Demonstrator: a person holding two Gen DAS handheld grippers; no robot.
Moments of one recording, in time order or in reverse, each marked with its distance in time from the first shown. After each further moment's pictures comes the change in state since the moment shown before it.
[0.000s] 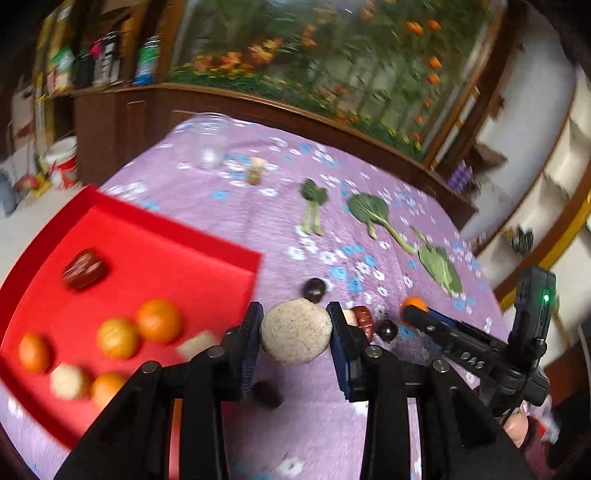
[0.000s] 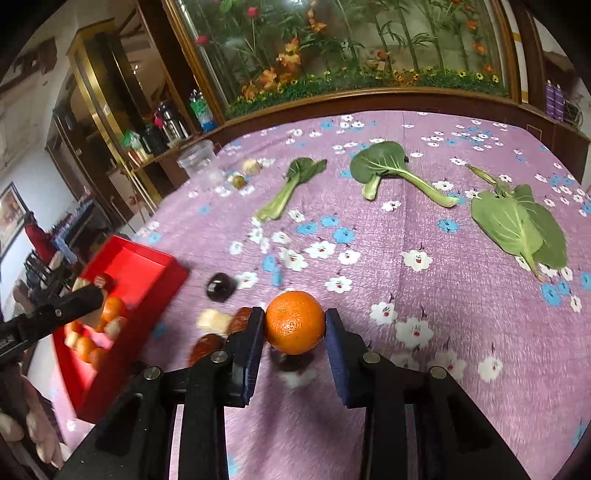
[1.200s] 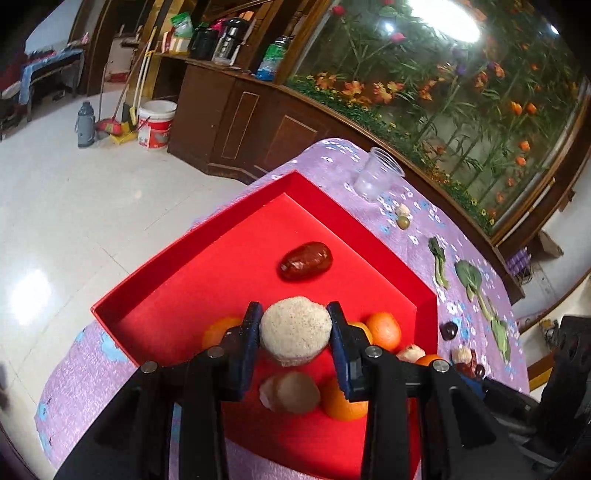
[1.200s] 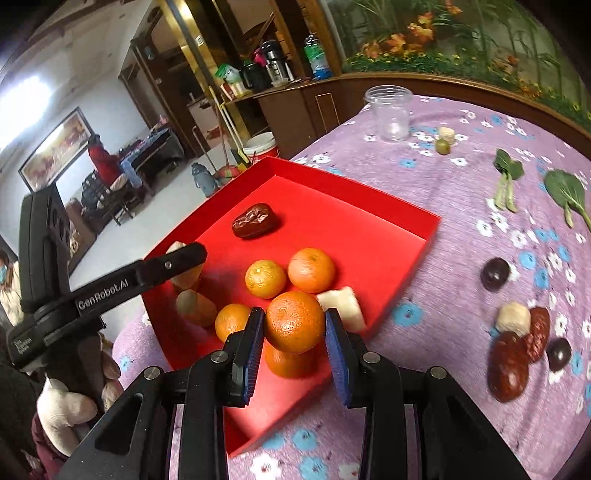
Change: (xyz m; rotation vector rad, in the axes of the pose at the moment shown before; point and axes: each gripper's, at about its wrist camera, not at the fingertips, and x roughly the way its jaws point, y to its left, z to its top) left arm -0.042 0.162 -0.018 -0.308 -0.104 0.176; right arm 0.056 0.204 -0.026 -0.265 0.182 0.232
